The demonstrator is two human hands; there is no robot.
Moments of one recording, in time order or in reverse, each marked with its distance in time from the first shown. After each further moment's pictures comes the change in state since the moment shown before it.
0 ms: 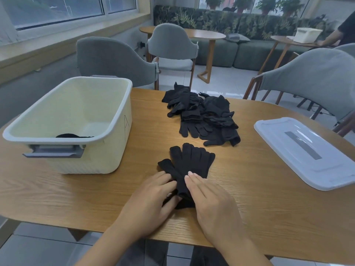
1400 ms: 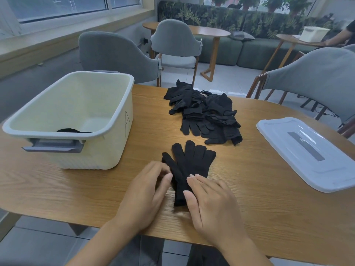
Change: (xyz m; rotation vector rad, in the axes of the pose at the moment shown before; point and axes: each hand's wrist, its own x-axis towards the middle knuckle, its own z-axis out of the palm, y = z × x) left_hand -0.006 0.010 -0.008 -0.186 0.283 -0.176; right_hand 0.003 -0.005 -0.010 0.036 -0.029 0.087
